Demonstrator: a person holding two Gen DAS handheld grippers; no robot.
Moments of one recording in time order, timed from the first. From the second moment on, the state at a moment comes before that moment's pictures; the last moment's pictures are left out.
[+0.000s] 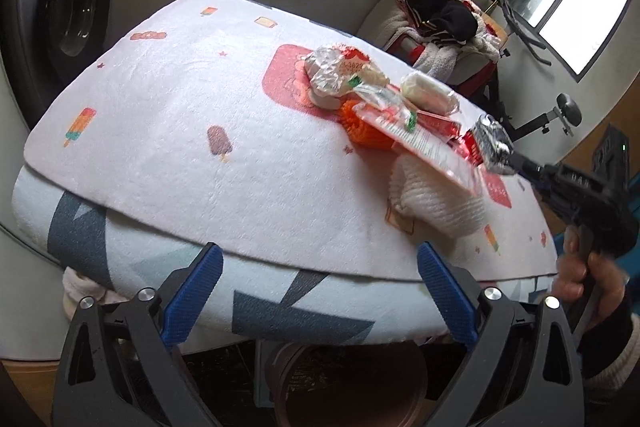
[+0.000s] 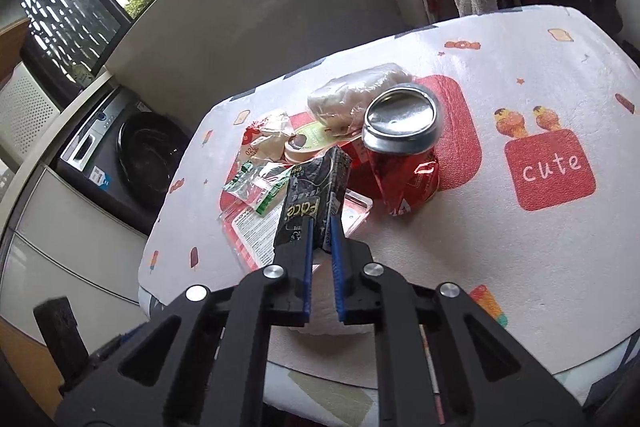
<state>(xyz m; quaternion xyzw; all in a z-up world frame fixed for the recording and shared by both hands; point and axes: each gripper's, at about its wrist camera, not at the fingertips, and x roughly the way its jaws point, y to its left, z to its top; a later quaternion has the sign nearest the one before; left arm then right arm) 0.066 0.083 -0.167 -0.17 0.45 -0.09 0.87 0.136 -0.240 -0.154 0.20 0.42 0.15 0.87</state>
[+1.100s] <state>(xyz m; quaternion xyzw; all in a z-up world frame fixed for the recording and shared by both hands) 0.254 0.036 -0.165 -0.22 0.48 -0.14 0.84 0.102 -0.291 -0.159 0.16 0.41 0.12 0.89</state>
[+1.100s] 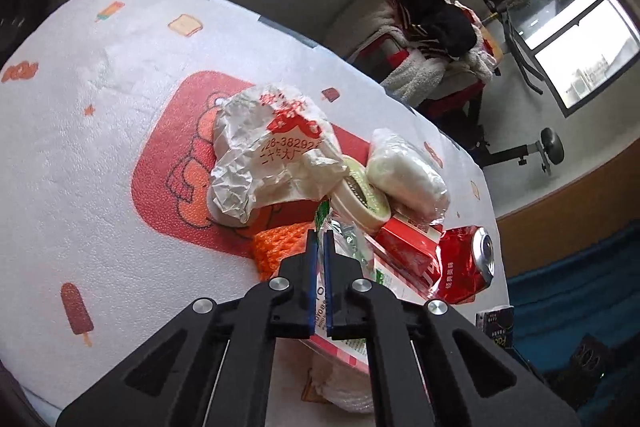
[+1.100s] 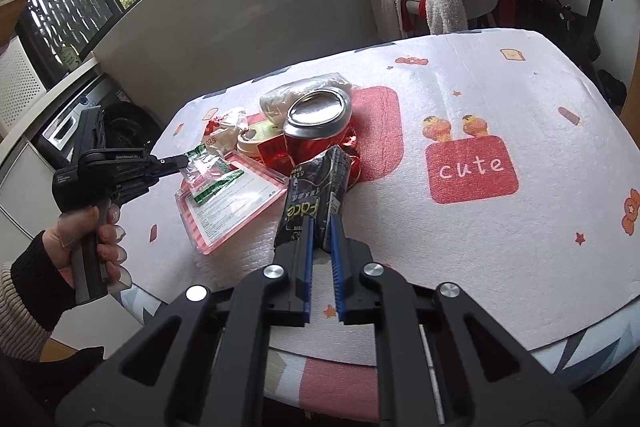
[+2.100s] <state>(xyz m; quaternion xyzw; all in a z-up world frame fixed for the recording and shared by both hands) -0.010 -0.005 -0.165 -0.07 0.46 -0.26 0.85 0.012 -0.253 -0.128 0.12 0.40 0.15 0.89</state>
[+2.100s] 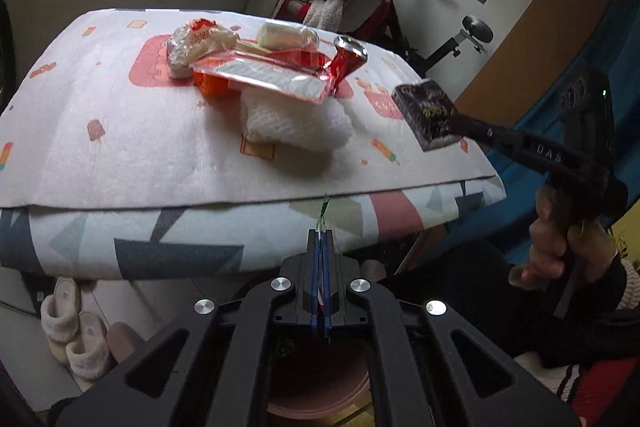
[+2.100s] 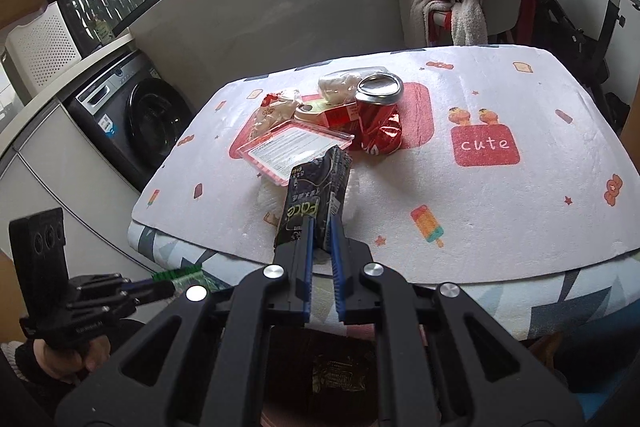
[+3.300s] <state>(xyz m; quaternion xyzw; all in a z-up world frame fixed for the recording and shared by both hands) -0.034 0.016 -0.157 -0.08 0.42 -0.15 0.89 -0.020 -0.198 -0.189 0.08 0.50 0.20 0.84</state>
